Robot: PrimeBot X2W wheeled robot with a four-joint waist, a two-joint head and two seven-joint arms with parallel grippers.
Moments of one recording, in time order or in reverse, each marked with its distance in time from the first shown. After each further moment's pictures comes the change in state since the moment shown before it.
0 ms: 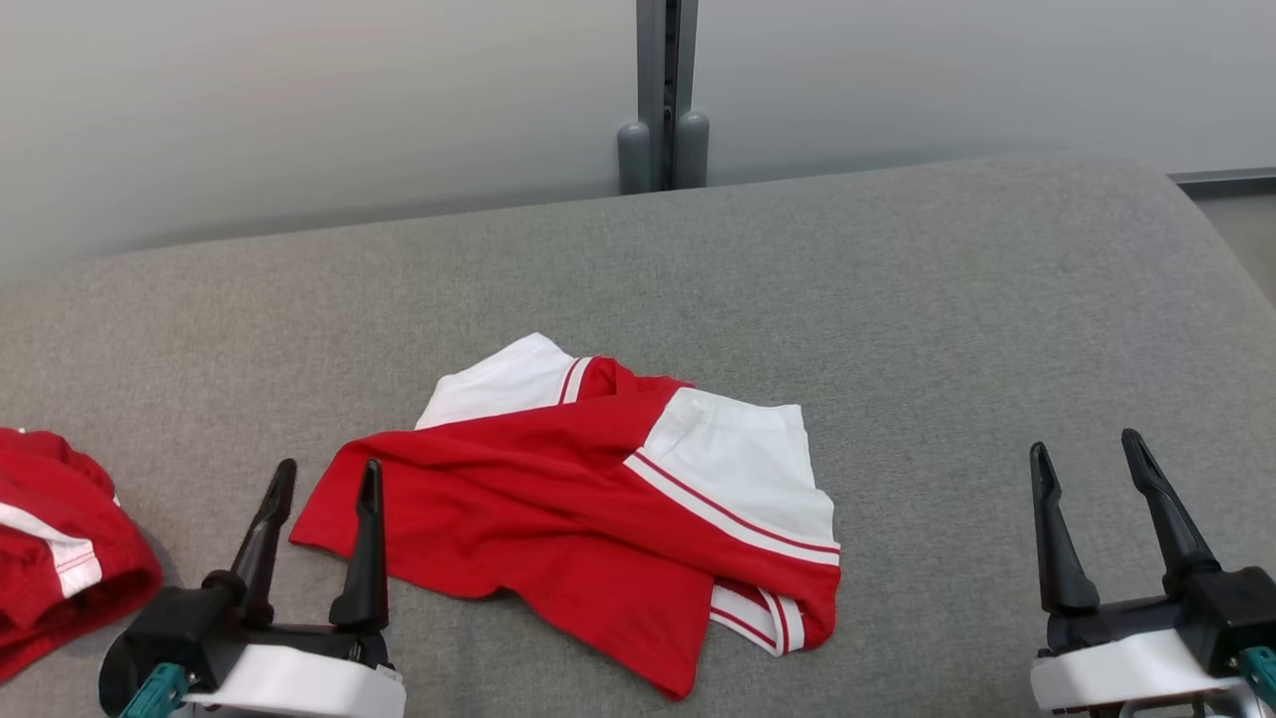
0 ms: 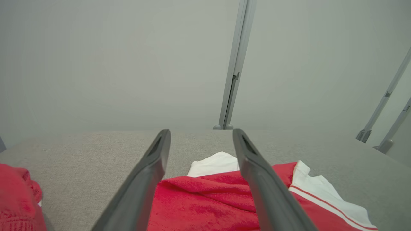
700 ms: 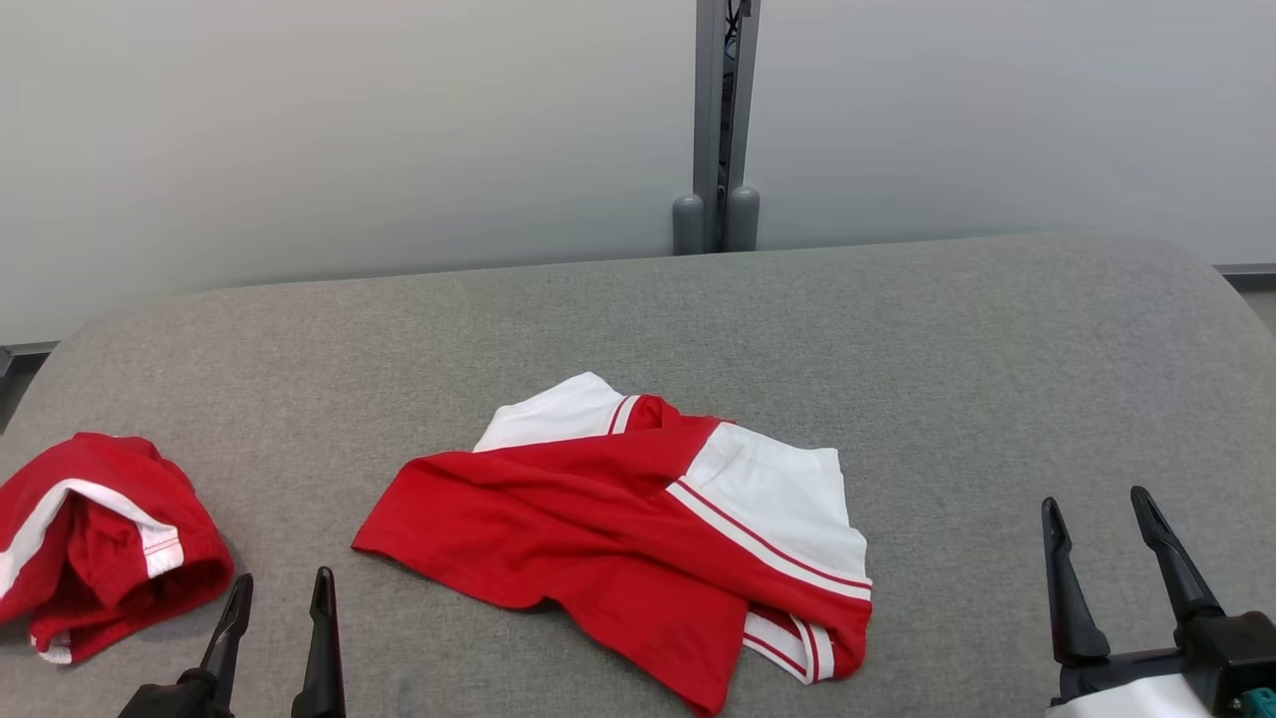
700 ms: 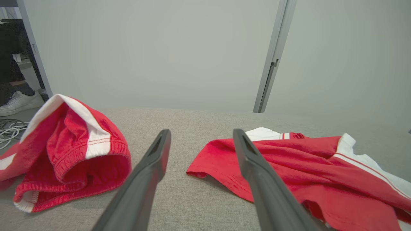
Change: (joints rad) left arm 0.142 -0.279 0.386 0.207 0.328 -0.296 -0.003; right arm 0.075 0.000 -0.031 0.022 -0.008 0.000 0.000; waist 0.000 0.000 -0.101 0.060
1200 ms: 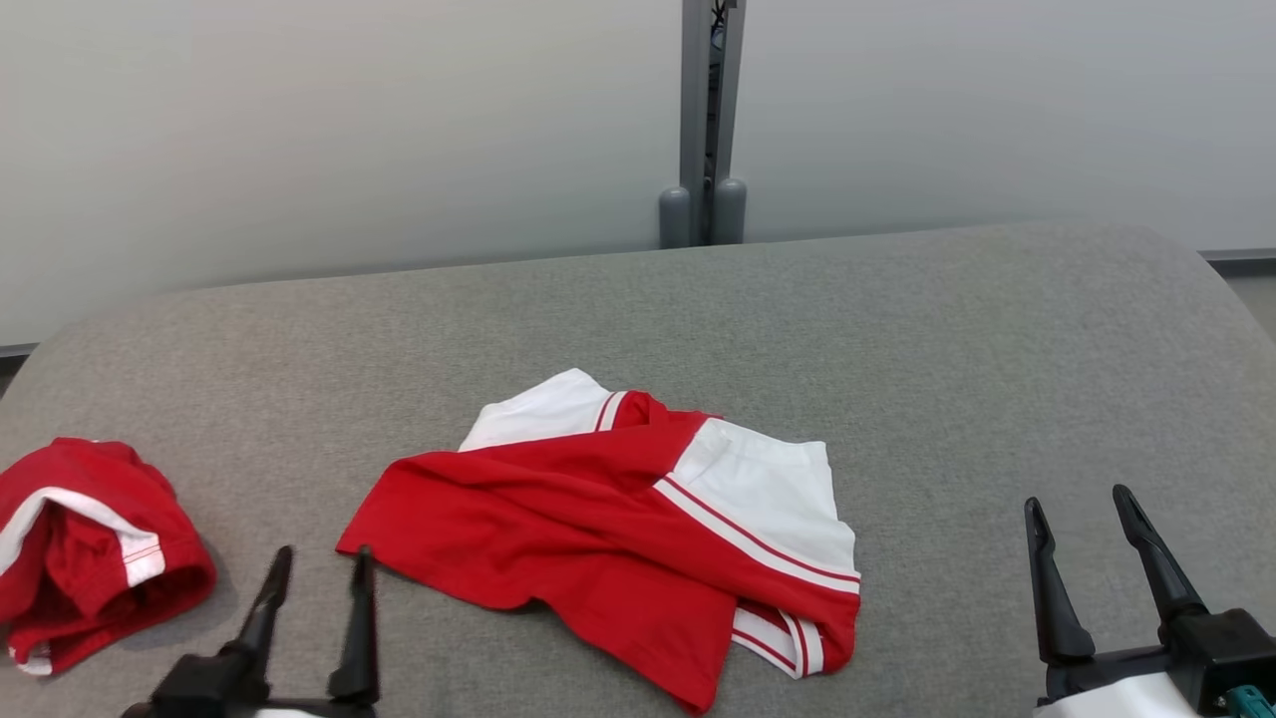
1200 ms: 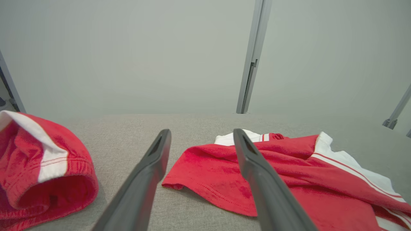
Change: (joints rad) left arm -0.040 -0.019 -0.013 0.015 0.044 -0.051 0.000; right arm -0.005 0.001 0.024 0.004 0.000 0.000 0.000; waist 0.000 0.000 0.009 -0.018
